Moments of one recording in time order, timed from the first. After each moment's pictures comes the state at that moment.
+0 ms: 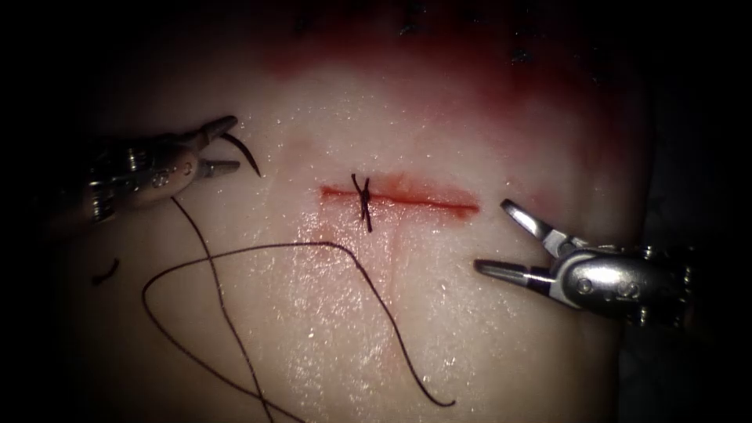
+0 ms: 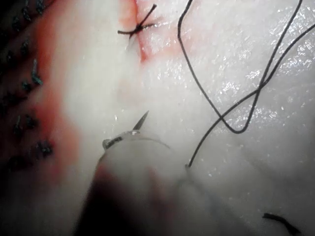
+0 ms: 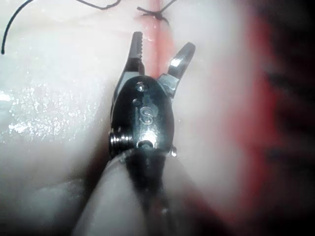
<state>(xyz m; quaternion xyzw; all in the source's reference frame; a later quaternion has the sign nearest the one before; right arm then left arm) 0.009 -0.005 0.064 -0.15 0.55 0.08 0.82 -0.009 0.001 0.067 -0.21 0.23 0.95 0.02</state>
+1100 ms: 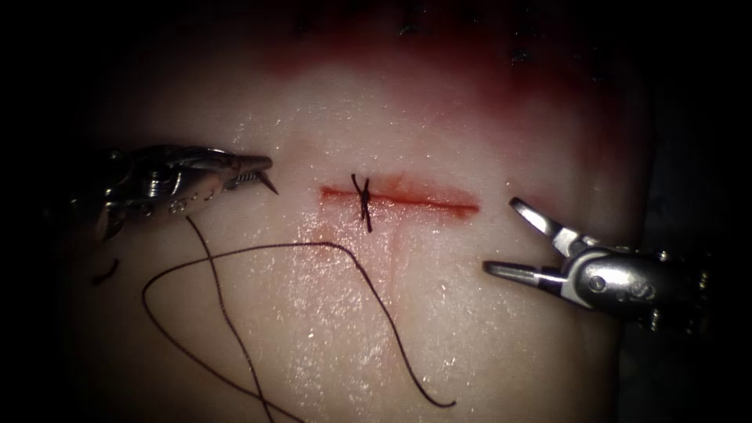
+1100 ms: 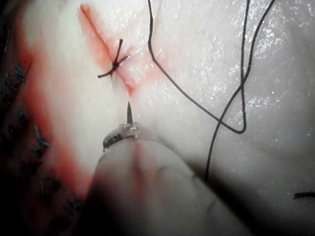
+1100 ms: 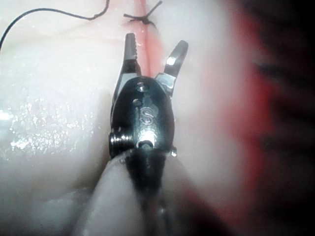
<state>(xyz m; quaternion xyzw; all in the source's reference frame) 0.008 -0.005 0.062 -0.12 0.54 0.13 0.82 -0.015 -0.001 0.061 -0.32 0.19 0.91 -0.20</state>
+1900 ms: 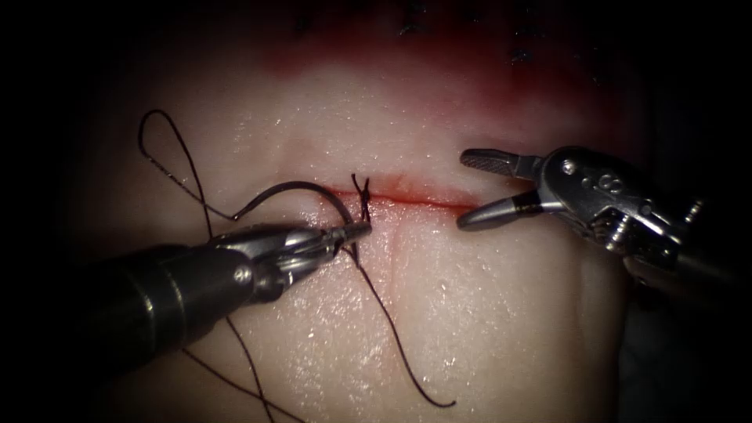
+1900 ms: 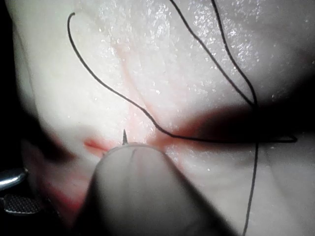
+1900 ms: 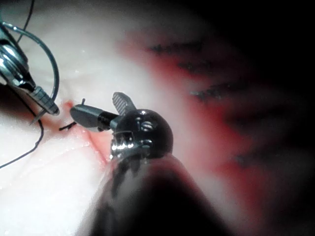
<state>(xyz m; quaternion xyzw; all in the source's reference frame) 0.012 0.003 0.059 0.26 0.50 0.20 0.80 -0.025 -0.006 0.057 -0.20 0.38 0.74 -0.52</state>
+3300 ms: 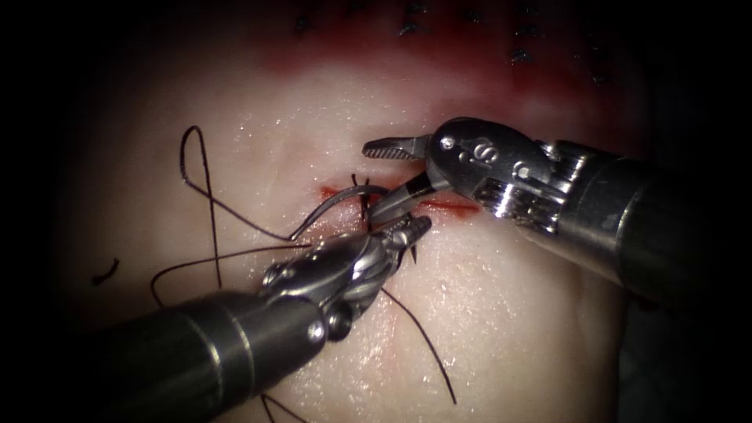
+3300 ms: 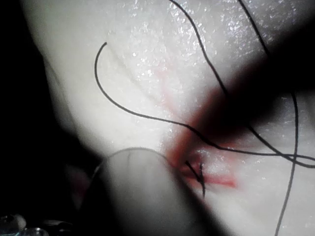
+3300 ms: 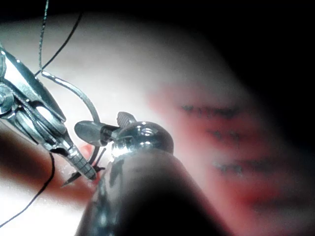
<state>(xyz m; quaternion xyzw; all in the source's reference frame) 0.022 0.005 0.059 0.16 0.46 0.12 0.87 -0.030 -0.007 0.054 -0.15 0.43 0.71 -0.54</state>
